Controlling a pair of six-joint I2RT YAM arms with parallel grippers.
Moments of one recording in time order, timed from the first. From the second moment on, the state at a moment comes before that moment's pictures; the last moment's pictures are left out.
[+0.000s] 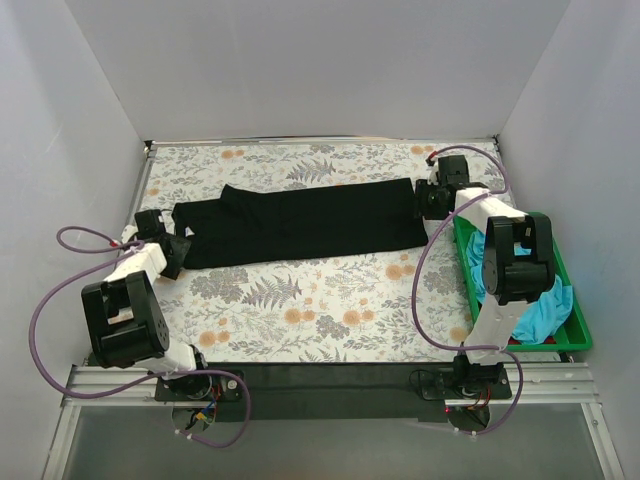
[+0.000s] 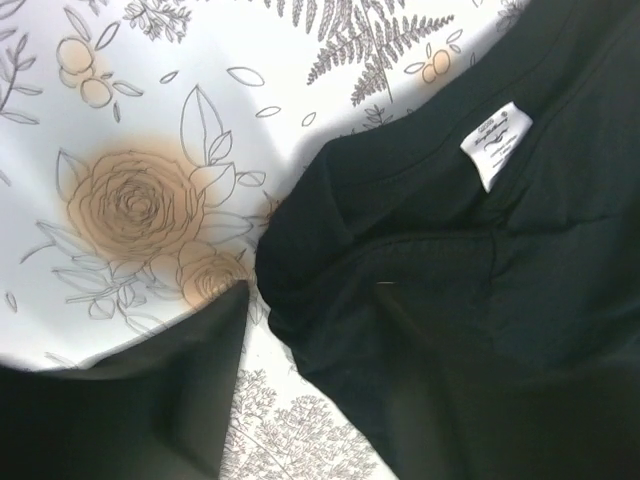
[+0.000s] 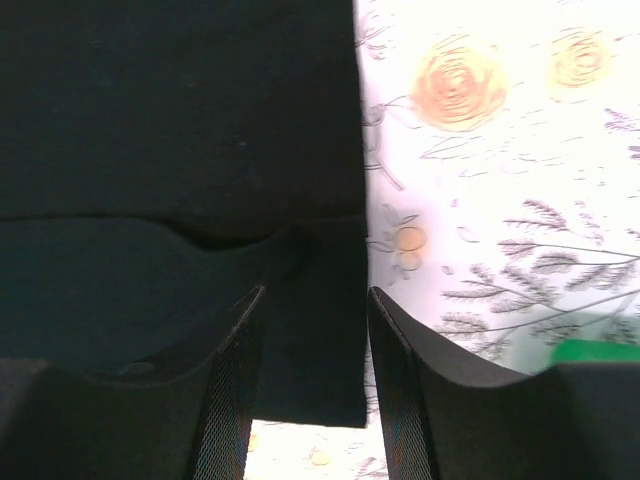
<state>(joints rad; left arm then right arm) 0.29 1.48 0.75 -0.28 -0.13 -0.91 0.09 1.87 1.26 -0.34 -0.13 0.11</state>
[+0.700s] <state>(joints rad) 0.06 1.50 0.87 -0.40 -0.27 -0.98 0.11 1.76 1.04 -0.28 -0.24 0.24</state>
